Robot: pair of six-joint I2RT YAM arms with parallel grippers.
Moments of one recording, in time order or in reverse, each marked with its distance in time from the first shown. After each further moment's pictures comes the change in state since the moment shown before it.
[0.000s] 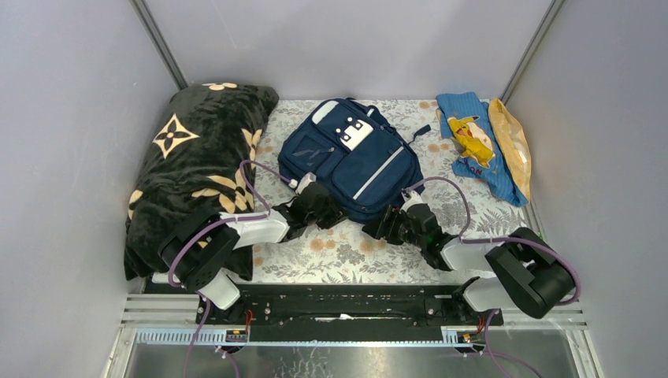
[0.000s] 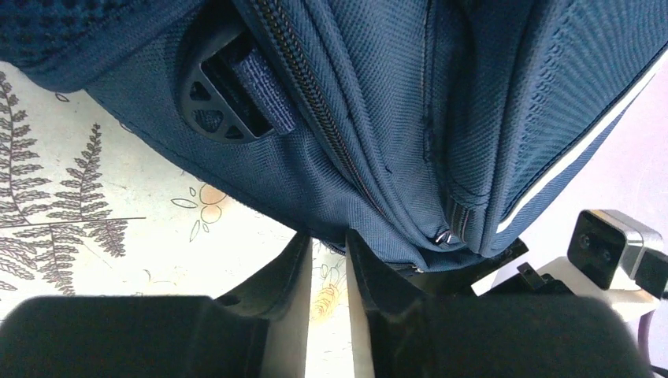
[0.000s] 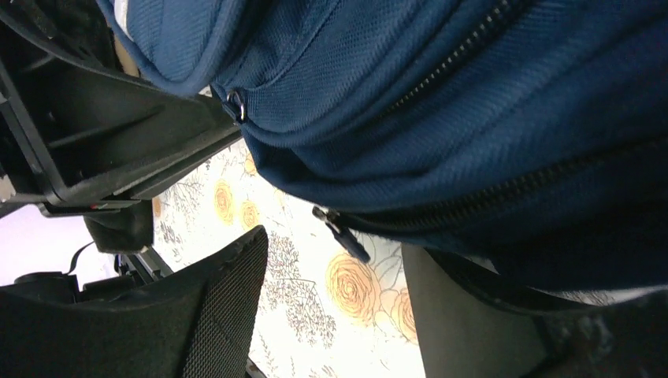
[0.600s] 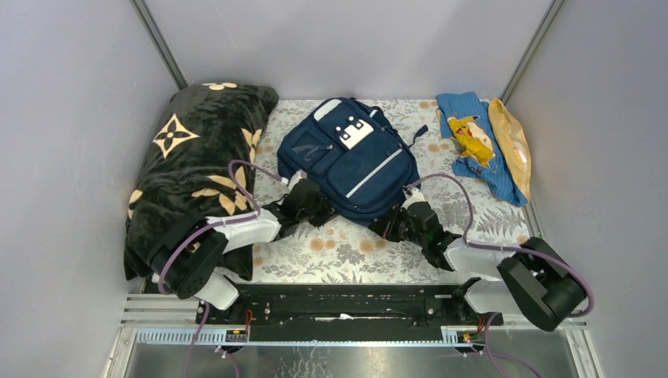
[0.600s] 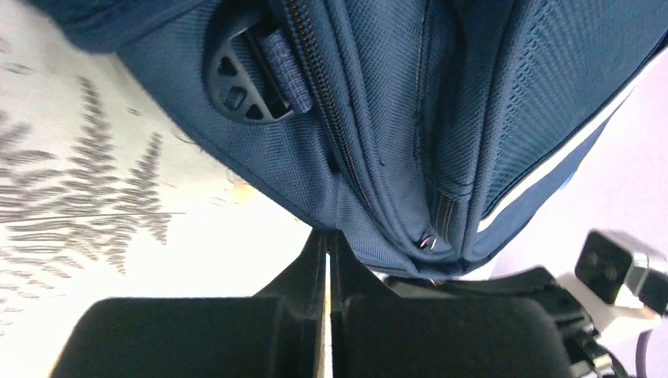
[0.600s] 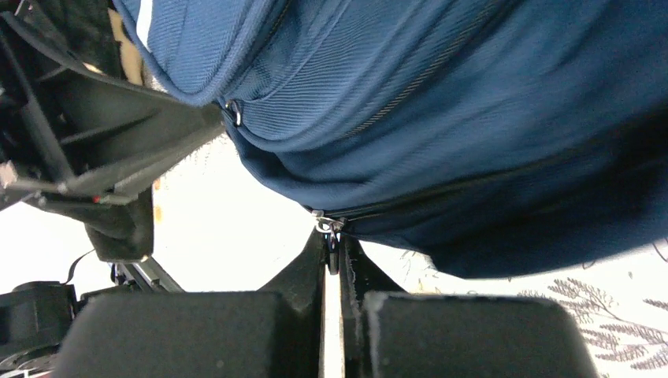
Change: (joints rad) left arm 0.042 -0.053 -0.018 -0.037 0.013 0.008; right arm 0.016 -0.020 0.041 -0.062 0.047 -0.006
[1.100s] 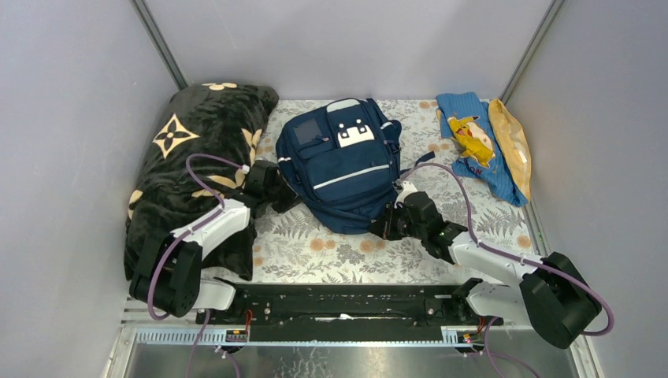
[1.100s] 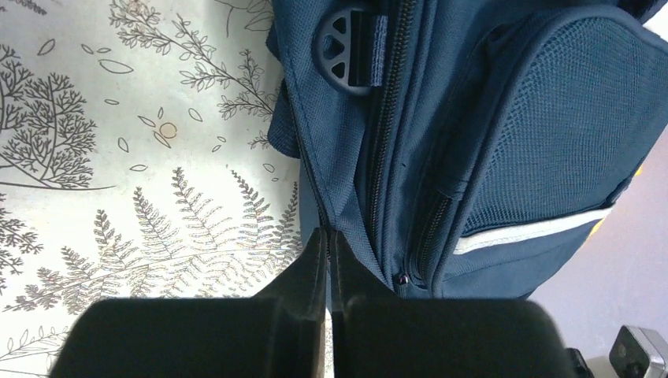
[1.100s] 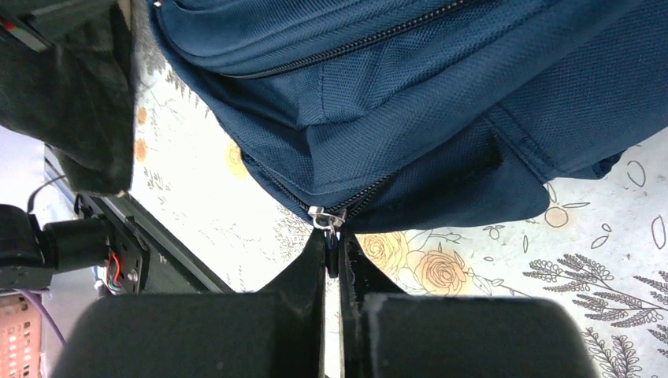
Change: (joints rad) left arm 0.365 -0.191 0.016 -0.285 0.119 0.211; right arm 0.014 -0.183 0.141 -0.395 -0.058 -0.192
